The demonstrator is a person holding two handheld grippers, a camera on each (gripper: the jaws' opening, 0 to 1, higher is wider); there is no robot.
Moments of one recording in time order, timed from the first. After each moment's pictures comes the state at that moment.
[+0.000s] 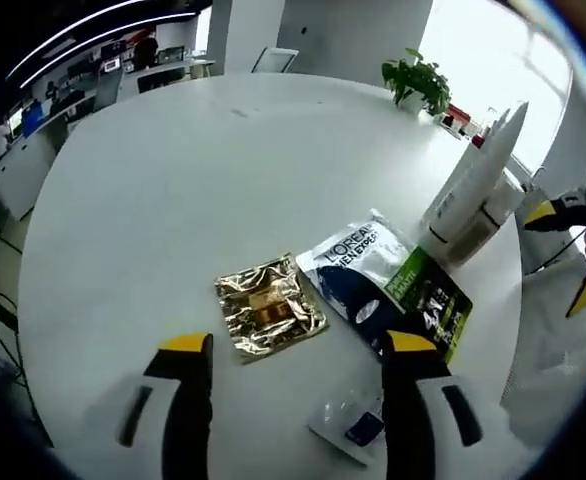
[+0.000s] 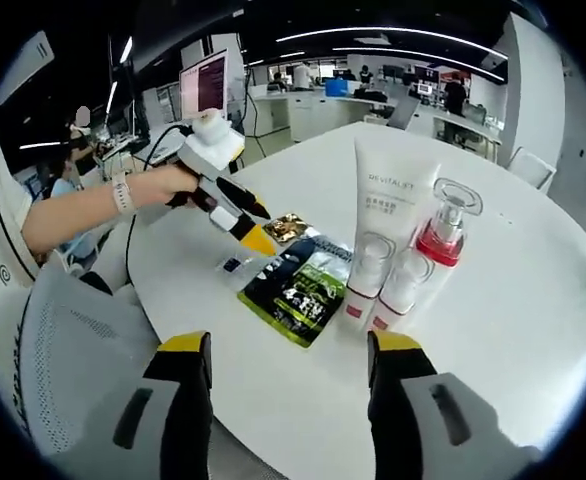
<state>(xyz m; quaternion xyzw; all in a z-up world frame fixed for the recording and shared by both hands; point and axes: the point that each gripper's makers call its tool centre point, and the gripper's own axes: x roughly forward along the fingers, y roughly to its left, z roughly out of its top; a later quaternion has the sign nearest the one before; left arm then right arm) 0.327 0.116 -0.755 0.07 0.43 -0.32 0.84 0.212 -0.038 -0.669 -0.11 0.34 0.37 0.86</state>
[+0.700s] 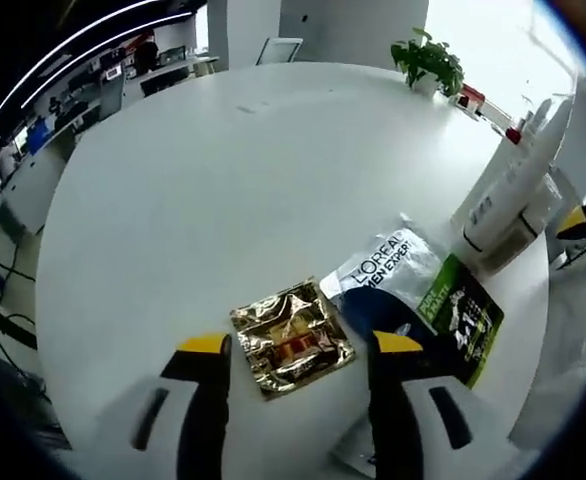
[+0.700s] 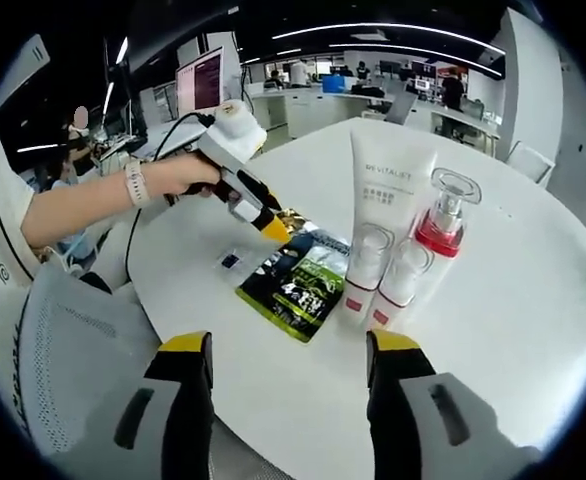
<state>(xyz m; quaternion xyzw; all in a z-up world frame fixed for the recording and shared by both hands) 0.355 0.116 -0.760 0.12 0.44 -0.29 0.84 0.208 -0.040 -0.673 -0.11 0.35 0.37 0.85</state>
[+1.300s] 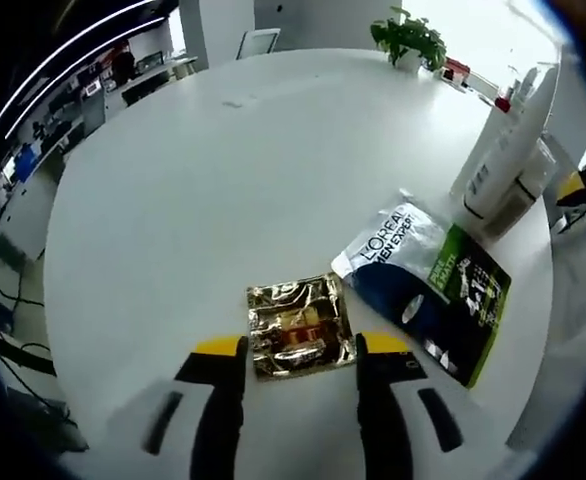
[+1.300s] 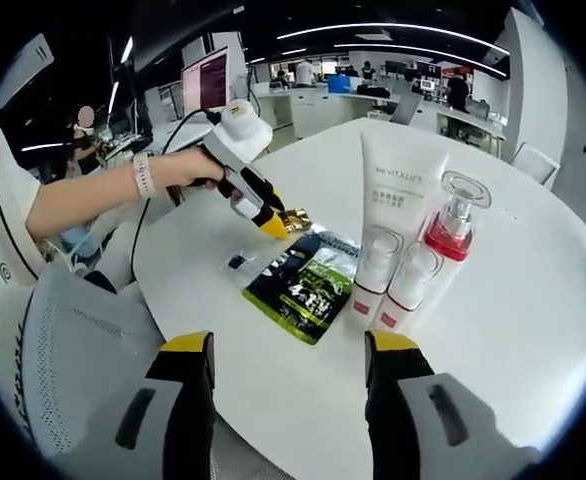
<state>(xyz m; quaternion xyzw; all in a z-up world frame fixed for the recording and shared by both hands) 0.359 0.135 -0.763 0.18 0.45 -0.31 0.82 0.207 -0.032 -0.672 -0.11 0.35 0.38 0.85</state>
